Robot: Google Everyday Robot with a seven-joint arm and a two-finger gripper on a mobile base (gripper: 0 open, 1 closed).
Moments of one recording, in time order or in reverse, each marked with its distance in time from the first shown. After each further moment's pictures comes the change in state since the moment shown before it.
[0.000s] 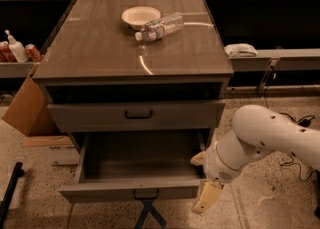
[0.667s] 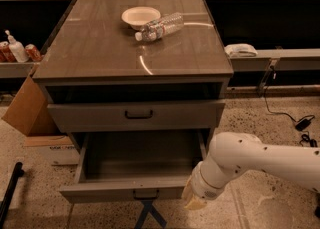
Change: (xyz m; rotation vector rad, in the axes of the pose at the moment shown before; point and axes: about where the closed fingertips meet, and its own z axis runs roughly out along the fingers) arm 0.029 -0.001 0.083 -0.010 0.093 -0.057
